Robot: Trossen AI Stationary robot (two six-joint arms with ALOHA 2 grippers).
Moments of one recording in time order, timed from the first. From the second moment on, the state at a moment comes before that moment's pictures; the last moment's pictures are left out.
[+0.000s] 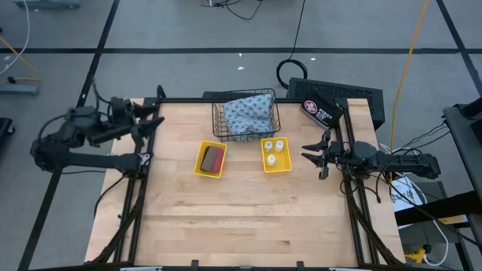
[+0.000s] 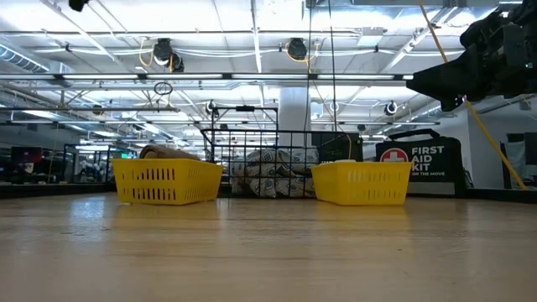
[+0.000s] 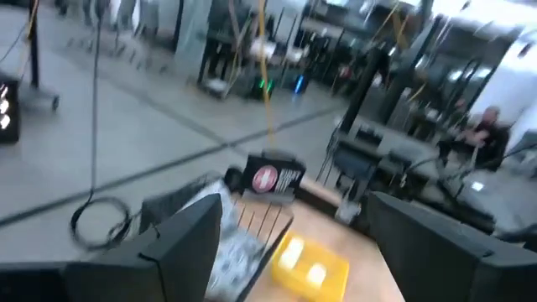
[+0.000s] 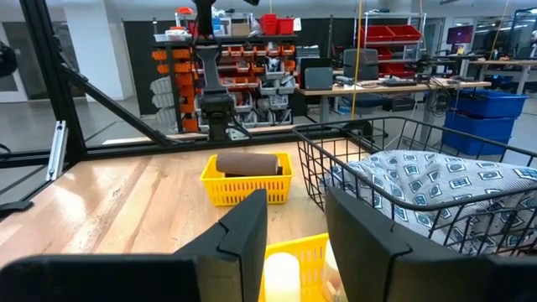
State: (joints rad) left arm 0.07 0.48 0.95 -0.53 -0.37 -0.34; right arm -0.03 0.06 0.01 0.08 0.13 0.04
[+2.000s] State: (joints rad) left arm 0.07 0.06 0.01 0.23 -0.26 -0.28; right arm -0.03 0.06 0.01 0.08 0.13 0.04
